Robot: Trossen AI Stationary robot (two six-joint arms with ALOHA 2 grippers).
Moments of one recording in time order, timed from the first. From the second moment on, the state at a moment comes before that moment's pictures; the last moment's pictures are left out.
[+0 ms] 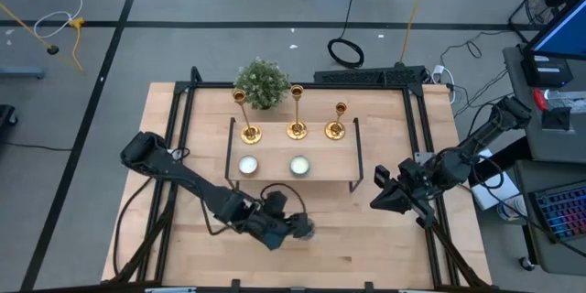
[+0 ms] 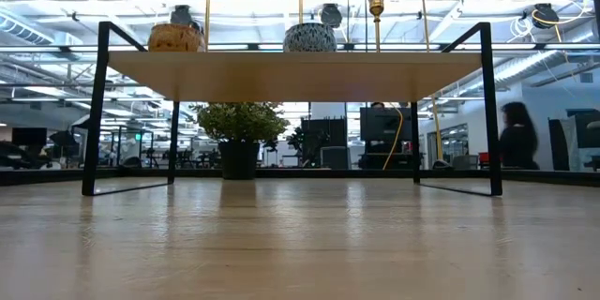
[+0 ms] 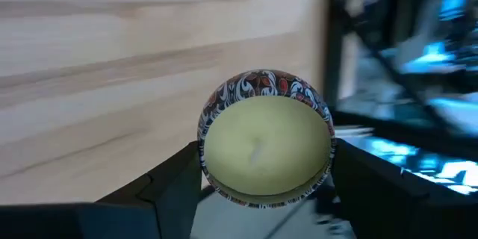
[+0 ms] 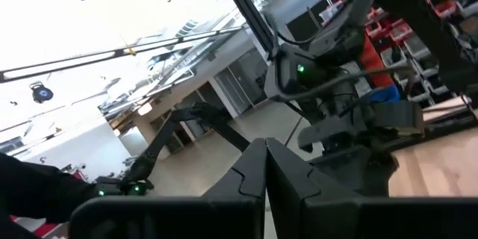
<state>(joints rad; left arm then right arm) -0.51 1.85 1.52 -0.42 -0.33 -1.88 0.67 0.84 0.53 0.57 0.26 0.56</state>
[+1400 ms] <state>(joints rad) -0.34 1.85 1.52 0.00 -0.15 -1.68 0.73 1.18 1.21 -0.64 0.28 0.51</state>
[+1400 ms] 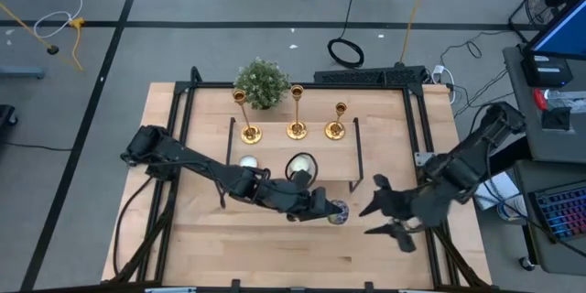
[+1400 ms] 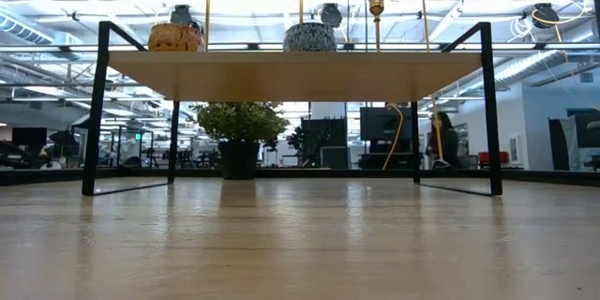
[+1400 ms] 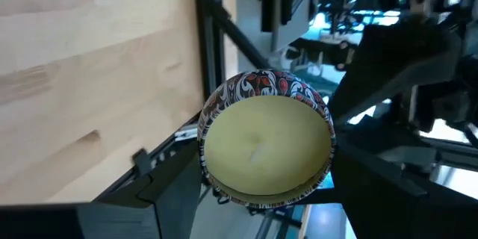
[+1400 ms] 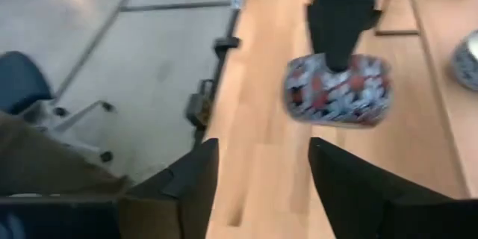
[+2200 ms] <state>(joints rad) -0.29 1.85 1.52 -0.17 0.08 -1.55 0.57 1.39 1.26 -0.64 0.18 0.65</state>
